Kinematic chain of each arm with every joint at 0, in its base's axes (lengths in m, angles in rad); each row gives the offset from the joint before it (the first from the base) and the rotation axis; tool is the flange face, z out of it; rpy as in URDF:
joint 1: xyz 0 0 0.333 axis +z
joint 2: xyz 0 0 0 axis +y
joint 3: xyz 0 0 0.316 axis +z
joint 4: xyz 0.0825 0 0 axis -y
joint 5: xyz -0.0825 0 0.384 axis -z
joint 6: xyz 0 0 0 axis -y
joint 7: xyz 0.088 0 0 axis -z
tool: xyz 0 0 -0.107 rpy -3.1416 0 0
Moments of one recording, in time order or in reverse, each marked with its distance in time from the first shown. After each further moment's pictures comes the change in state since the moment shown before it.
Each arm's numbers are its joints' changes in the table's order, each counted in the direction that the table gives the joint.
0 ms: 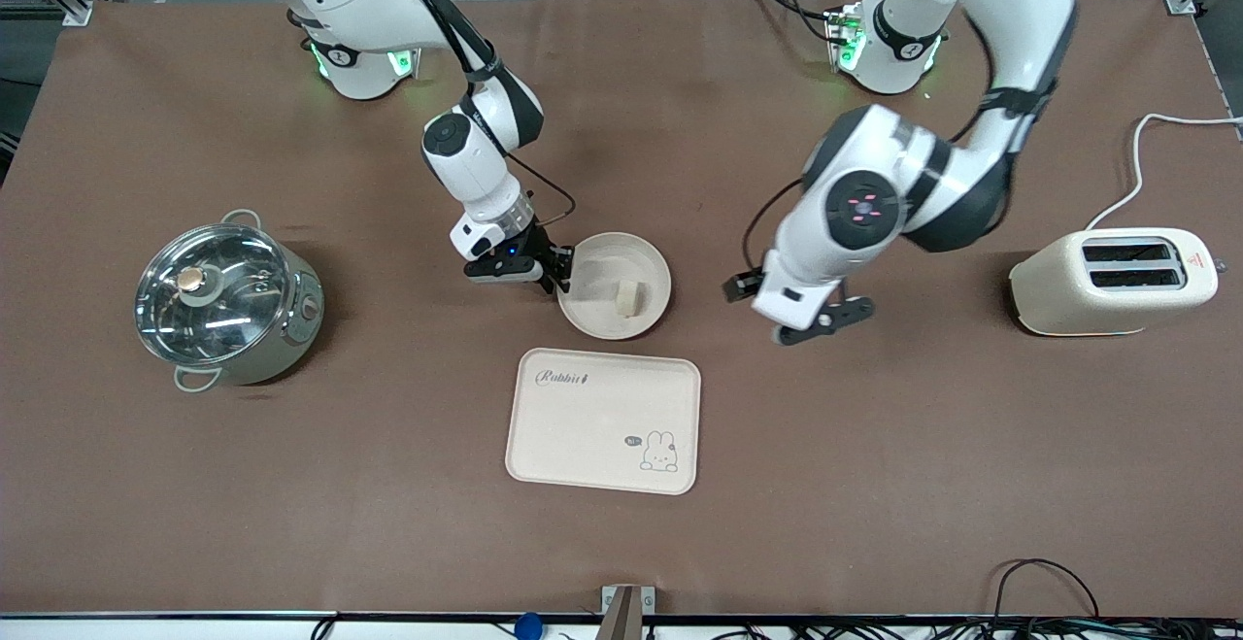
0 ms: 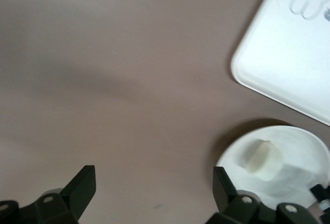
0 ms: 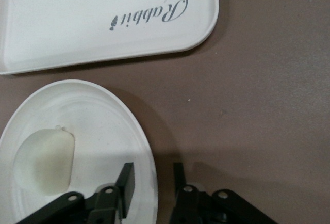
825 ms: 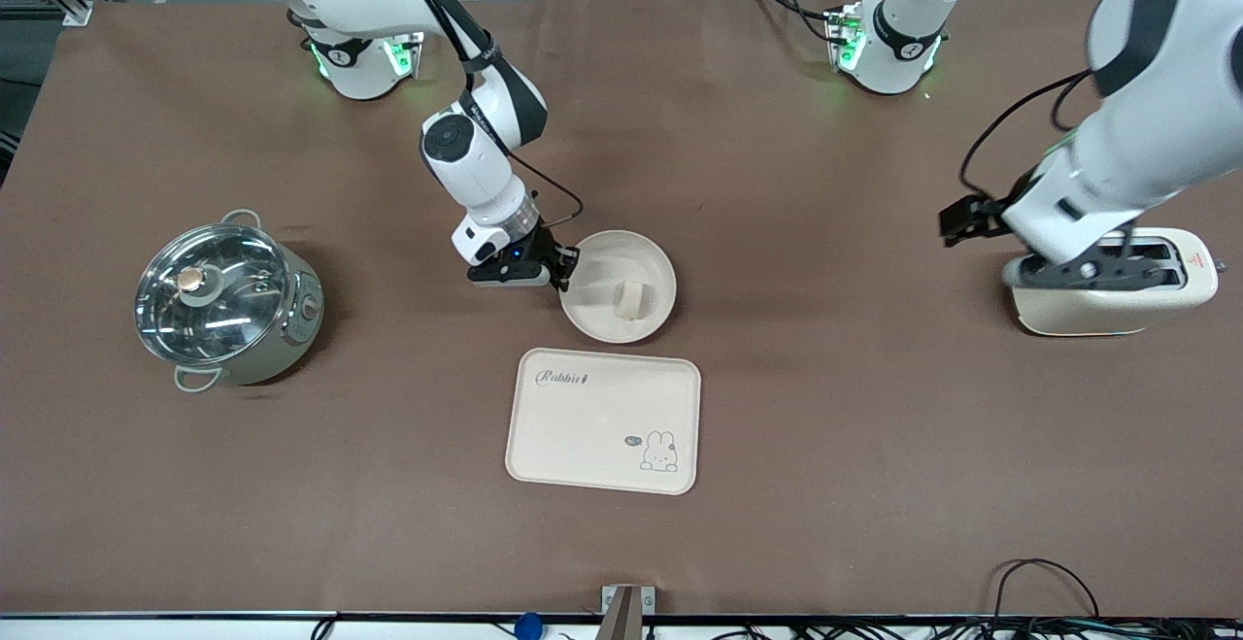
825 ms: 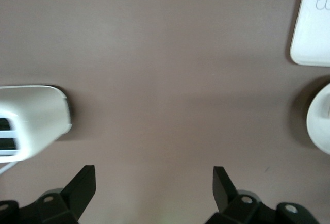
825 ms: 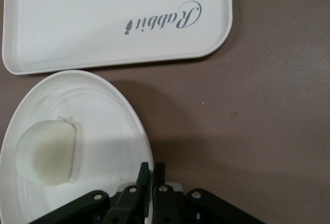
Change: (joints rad) left arm 0.225 -0.285 0.111 0.068 0.000 -0.344 0.670; right arm -0.008 -0.047 0.002 0.042 0.000 -0.149 0.001
